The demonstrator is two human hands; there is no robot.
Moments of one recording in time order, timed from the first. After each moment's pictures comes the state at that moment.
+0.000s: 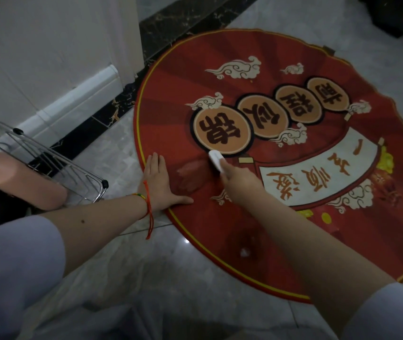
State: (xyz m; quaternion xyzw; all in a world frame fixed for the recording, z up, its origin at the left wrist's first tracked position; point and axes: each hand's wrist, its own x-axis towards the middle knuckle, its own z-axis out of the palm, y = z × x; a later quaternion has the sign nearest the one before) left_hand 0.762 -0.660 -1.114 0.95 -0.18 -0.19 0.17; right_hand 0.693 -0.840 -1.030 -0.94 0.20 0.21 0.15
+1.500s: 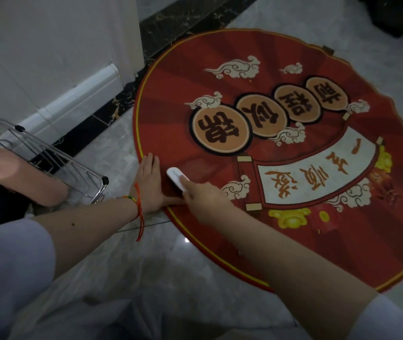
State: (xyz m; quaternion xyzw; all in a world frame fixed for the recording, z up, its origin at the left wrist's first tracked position) left_hand 0.756 -0.640 -1.113 0.94 -0.20 -0.18 0.20; right_hand 0.677 -0.779 -1.037 -0.95 0.06 0.22 0.20
